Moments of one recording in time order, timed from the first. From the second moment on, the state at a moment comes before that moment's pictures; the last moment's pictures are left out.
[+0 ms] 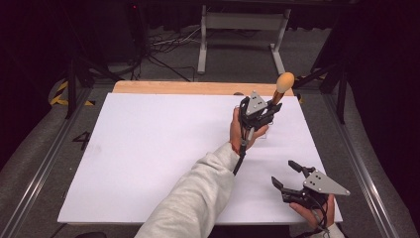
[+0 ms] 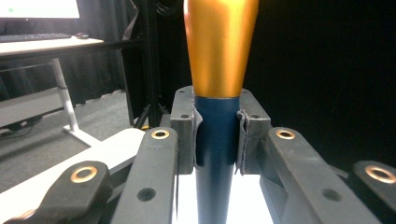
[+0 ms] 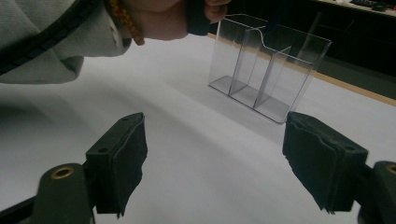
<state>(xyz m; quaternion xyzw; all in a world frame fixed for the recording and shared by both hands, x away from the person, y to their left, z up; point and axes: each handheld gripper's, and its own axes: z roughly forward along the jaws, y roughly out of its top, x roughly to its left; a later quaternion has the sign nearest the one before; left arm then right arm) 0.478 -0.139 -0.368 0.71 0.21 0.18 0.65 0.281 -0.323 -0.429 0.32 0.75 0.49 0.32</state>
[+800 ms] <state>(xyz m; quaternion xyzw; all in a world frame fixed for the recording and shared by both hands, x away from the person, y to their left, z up) 0.496 -0.165 -0.385 0.70 0.27 0.22 0.62 0.280 -0.321 -0.428 0.31 0.75 0.49 0.31</state>
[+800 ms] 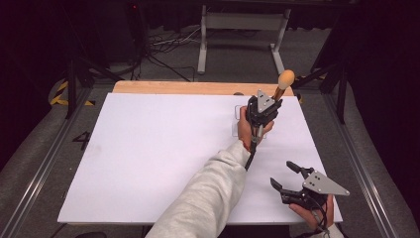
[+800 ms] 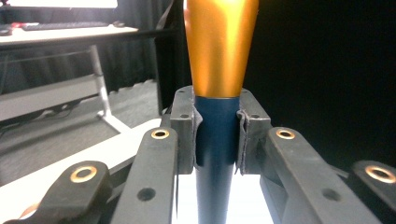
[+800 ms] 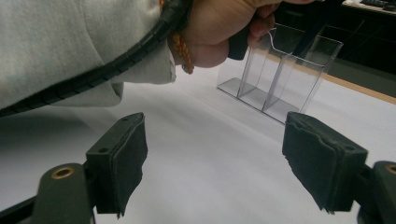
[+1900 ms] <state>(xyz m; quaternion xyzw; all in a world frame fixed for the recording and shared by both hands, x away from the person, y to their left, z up) 0.486 -0.123 -0.383 0.73 0.23 0.21 0.60 0.280 -0.320 -0.428 0.31 0.75 0.49 0.32</state>
